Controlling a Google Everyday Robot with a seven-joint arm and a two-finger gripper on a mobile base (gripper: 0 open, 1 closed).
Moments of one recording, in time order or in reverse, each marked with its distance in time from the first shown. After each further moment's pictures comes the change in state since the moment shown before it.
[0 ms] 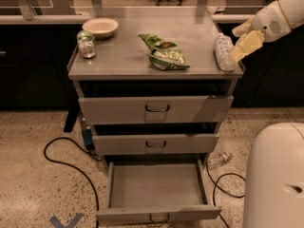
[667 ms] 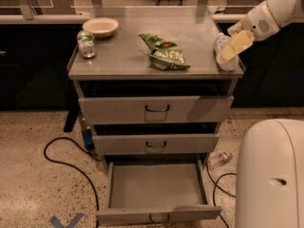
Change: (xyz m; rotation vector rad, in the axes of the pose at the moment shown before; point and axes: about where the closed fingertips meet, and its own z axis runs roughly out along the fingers) arm -0.005 -0.015 0.019 0.033 0.033 0.016
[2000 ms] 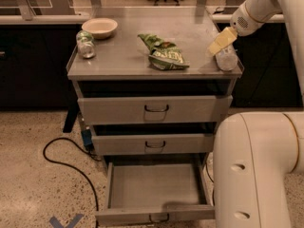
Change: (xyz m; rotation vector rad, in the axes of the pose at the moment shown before) arm 0.009 -0.074 0.025 0.299 0.210 0.205
